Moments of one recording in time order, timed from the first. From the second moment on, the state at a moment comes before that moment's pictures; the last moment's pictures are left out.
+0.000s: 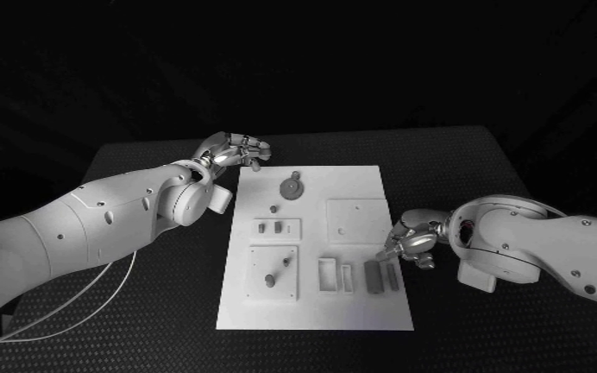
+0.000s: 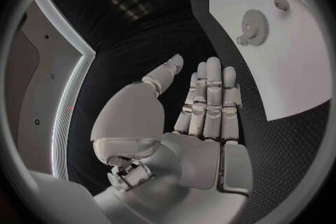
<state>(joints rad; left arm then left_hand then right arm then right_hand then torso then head) 1.22 -0.66 -0.11 1.13 -0.25 -0.20 0.32 1.08 -0.09 0.51 -0.28 0.06 0.87 0.18 0.24 0.54 1.19 0.11 0.15 0.20 1.04 0.00 0.89 0.31 0.01 0.80 -0.09 0.64 1.23 1.24 -1.04 -0.17 1.73 -0.94 0.07 -0.46 0.87 -0.18 0.62 -0.01 0.05 0.90 0.09 0.36 0.54 1.10 0.00 1.10 1.16 1.30 -0.12 1.16 1.28 0.23 1.16 -0.05 0.95 1.31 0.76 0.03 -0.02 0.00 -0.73</state>
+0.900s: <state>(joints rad) 1.22 -0.67 -0.12 1.14 -0.25 -0.20 0.32 1.08 -0.09 0.51 -0.28 0.06 0.87 0.18 0.24 0.54 1.19 0.11 0.15 0.20 1.04 0.00 0.89 0.31 0.01 0.80 -0.09 0.64 1.23 1.24 -1.02 -0.19 1.75 -0.96 0.08 -0.55 0.82 -0.18 0.63 0.00 0.05 0.97 0.08 0.37 0.55 1.11 -0.02 1.11 1.17 1.33 -0.12 1.20 1.31 0.23 1.17 -0.05 0.97 1.31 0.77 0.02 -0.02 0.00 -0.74</state>
